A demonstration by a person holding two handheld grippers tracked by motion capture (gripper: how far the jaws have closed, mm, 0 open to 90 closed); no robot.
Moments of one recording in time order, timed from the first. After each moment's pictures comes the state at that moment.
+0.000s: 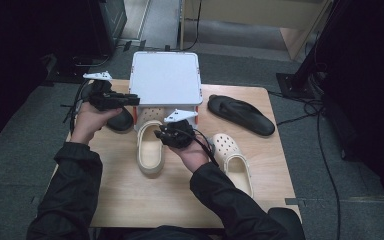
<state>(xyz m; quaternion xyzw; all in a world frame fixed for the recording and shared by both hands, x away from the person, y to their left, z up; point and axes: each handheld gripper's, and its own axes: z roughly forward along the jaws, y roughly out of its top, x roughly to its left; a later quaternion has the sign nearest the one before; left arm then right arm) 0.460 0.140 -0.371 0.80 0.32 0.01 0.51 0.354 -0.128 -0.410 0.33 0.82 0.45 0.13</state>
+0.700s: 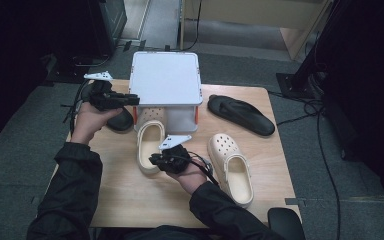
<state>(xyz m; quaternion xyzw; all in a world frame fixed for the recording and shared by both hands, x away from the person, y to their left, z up) 0.458 0.139 -0.370 0.80 0.32 0.02 0.51 0.303 -0.118 -0.447 0.29 0.85 0.44 0.05</state>
